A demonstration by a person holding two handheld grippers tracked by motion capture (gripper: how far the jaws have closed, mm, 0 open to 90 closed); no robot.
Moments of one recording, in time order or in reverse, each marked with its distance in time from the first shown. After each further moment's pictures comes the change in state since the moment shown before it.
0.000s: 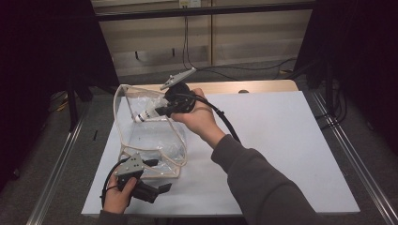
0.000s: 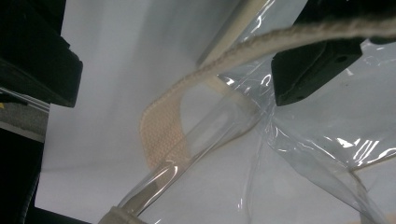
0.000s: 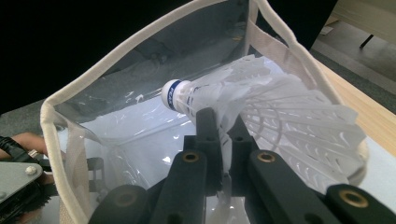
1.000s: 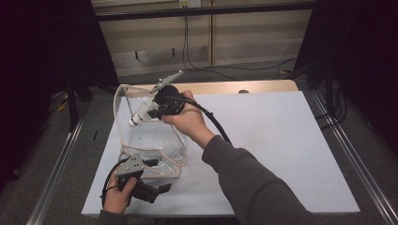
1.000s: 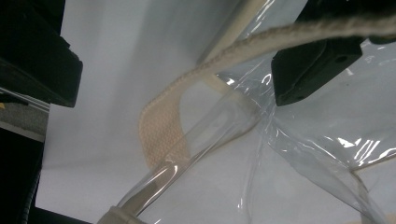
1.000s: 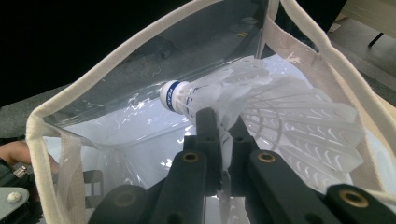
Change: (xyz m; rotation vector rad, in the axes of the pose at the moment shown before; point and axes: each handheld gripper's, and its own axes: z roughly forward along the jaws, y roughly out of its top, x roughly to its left) left arm 0.001 0.000 0.000 0.001 -0.005 0.003; right arm 0.008 0.006 0.025 0.025 0.010 -0.019
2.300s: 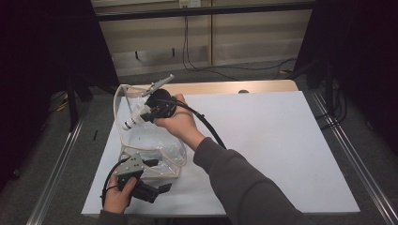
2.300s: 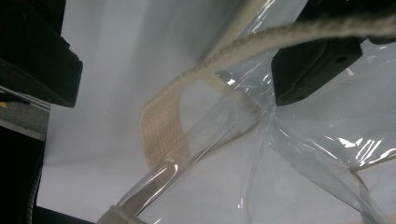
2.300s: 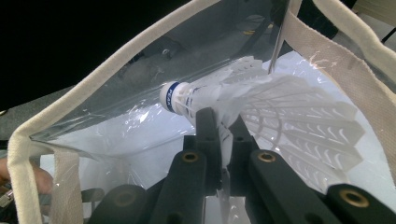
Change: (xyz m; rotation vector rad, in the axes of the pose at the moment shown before) left arm 0.000 0.000 0.000 -0.001 -0.003 -0.003; right arm 0.006 0.001 0.025 0.006 0.022 0.014
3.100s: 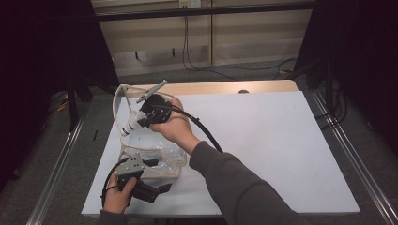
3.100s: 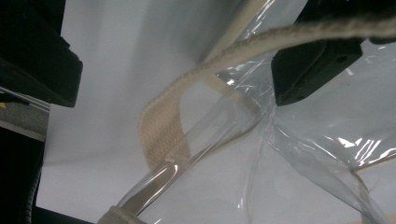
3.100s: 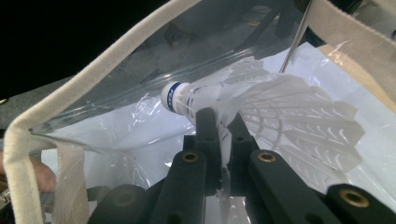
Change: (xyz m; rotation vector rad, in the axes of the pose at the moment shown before) left arm 0.000 0.000 0.000 0.000 0.002 0.002; right arm 0.011 -0.003 0.014 0.042 0.008 -0.018
